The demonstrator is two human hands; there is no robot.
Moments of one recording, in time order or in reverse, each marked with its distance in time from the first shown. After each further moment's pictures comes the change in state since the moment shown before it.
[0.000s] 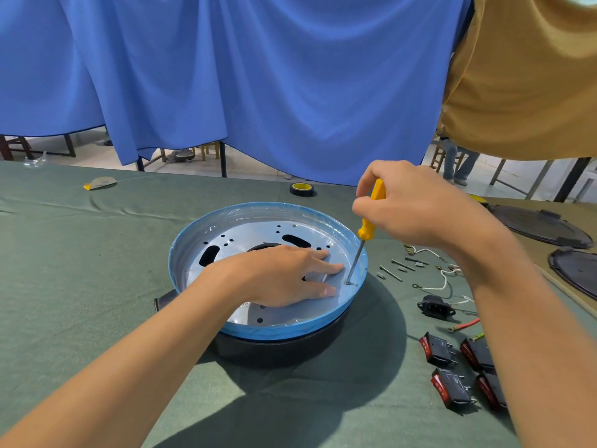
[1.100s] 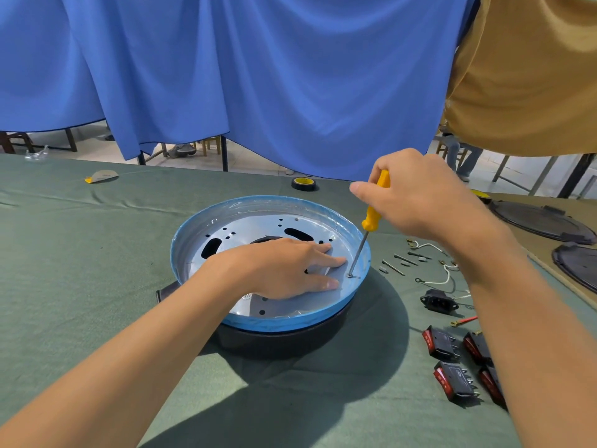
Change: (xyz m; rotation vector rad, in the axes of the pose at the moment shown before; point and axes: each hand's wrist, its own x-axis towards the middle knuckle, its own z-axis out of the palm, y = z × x) left_hand 0.001 -0.003 0.002 0.003 0.012 -0.006; right_hand 0.000 -0.003 0.005 -0.054 0.121 0.010
